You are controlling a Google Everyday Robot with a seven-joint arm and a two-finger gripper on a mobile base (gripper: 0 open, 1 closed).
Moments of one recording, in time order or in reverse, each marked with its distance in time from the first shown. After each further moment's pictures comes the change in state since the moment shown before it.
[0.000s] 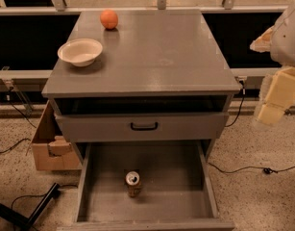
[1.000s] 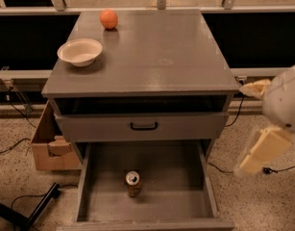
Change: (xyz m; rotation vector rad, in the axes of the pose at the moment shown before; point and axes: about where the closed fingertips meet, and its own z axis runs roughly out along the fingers) arm 0.005 0.059 0.056 -0.028 -0.204 0.071
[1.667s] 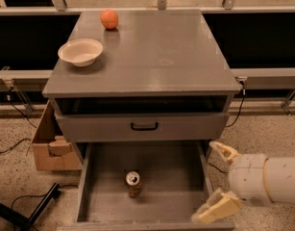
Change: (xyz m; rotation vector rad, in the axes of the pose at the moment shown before) arm 0.021 0.080 0.132 -0.022 -0.368 0.107
